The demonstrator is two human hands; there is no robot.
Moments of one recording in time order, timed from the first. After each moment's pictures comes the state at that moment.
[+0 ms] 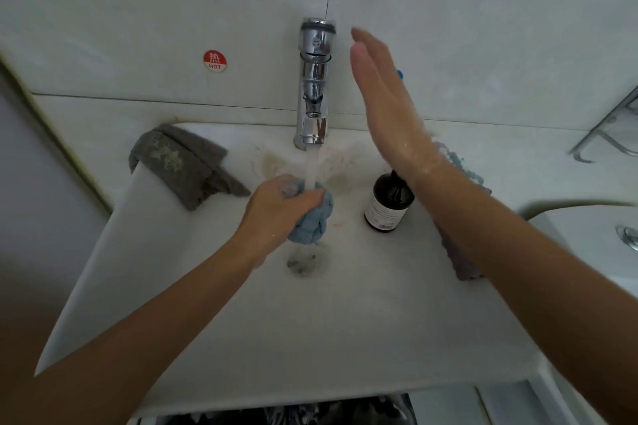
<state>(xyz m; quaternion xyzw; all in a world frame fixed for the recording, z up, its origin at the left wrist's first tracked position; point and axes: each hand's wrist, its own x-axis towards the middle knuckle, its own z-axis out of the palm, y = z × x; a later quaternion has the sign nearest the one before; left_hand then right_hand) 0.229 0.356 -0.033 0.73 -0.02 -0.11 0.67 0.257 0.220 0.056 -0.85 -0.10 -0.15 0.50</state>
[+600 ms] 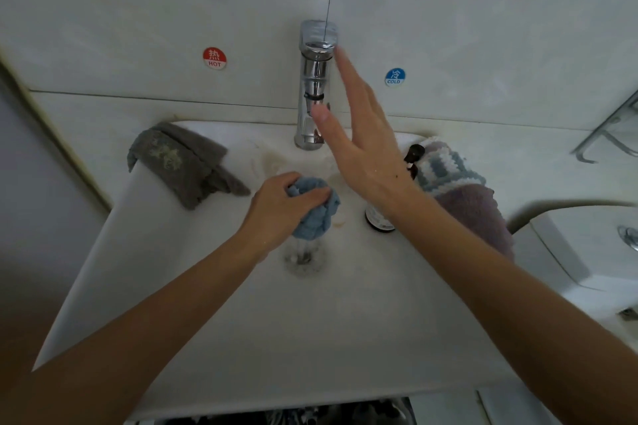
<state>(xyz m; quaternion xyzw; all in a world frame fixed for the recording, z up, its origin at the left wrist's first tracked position) 0.246 0.355 -0.052 0.77 -0.01 -0.07 0.64 0.258 0.227 0.011 -0.88 -0.17 -0.19 0.39</state>
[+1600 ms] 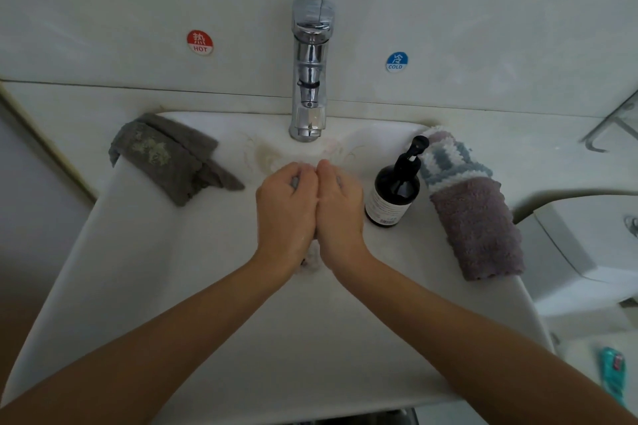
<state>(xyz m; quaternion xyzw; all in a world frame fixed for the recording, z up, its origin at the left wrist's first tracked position) 0.238 0.323 -0.061 0.73 0.02 0.14 0.67 0.236 0.265 -0.063 -0.70 0.11 -0.12 0.69</state>
